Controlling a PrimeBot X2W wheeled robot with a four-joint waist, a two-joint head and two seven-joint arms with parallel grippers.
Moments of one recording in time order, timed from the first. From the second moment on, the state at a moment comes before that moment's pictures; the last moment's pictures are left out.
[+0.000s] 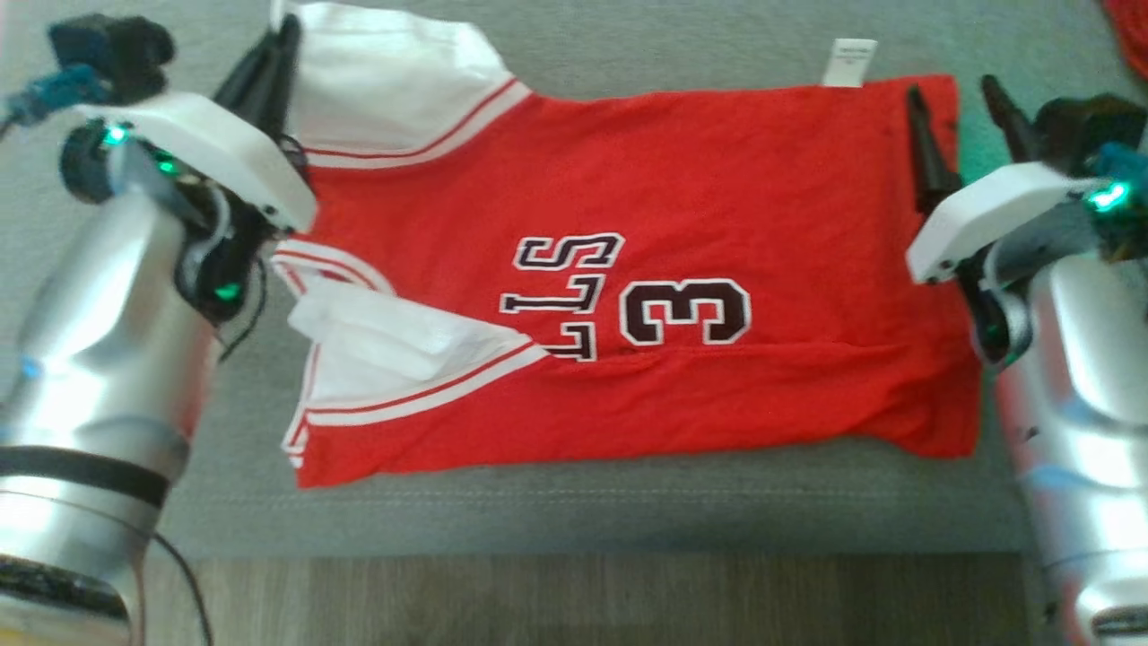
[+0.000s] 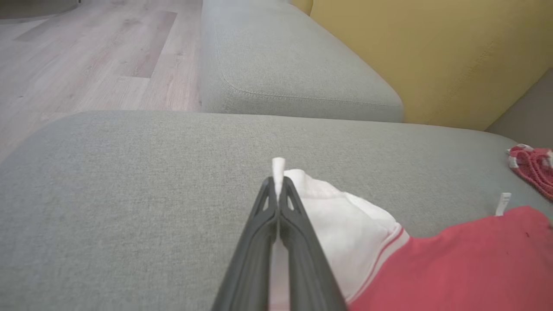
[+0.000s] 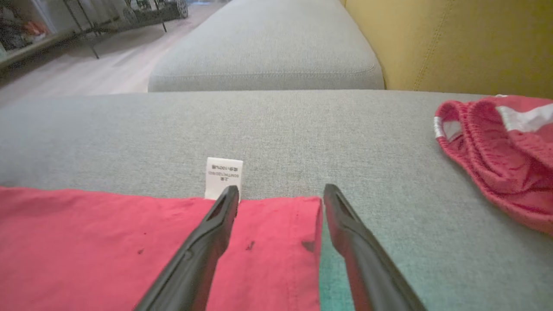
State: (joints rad) left arm -0.91 0.31 -0.58 0.77 -0.76 -0.13 -0.13; right arm -0.68 -0.13 -0.01 0.60 0.16 0.12 -0.08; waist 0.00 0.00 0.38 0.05
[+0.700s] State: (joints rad) left arm -0.86 0.27 -0.61 0.68 -0.75 -0.11 -0.18; right arm -0.87 -0.24 -0.01 0.91 0.10 0.12 0.07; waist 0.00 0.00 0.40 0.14
